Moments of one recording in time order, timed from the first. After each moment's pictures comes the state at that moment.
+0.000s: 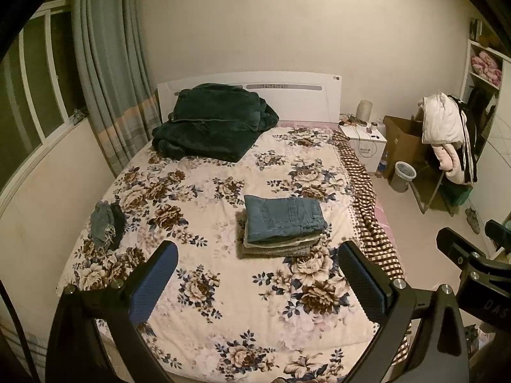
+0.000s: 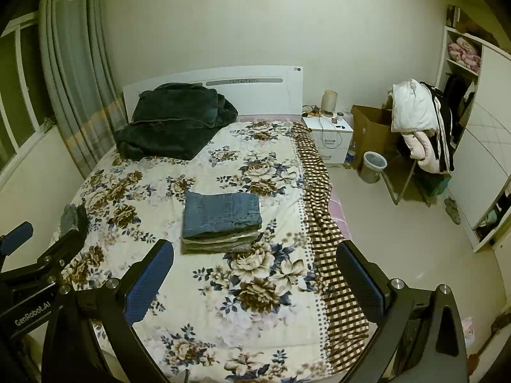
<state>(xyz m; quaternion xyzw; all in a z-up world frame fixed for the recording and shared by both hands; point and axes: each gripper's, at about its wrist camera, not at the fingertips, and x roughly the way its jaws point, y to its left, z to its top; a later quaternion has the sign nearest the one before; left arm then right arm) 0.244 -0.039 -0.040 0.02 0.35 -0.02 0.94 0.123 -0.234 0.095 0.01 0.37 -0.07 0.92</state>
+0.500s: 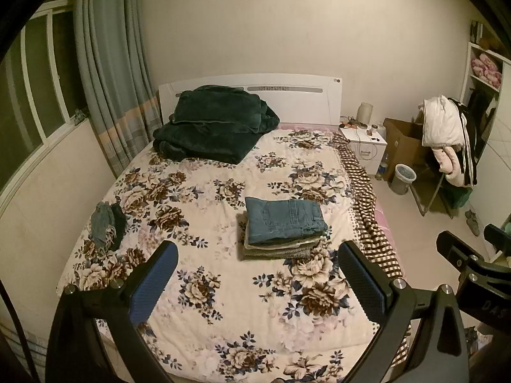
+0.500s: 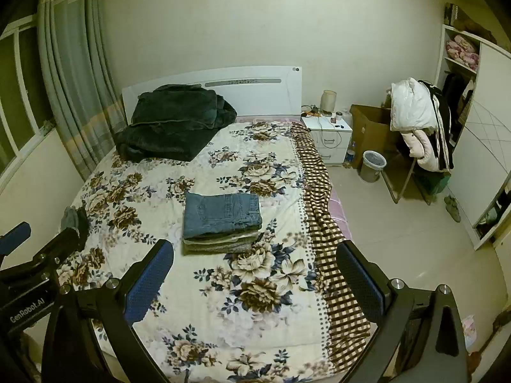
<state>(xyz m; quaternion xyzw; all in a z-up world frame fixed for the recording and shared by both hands) 0.243 -0.037 -0.039 0.01 0.35 -0.02 0.94 0.122 -0.235 0.093 0.01 0.37 -0.07 0.93</state>
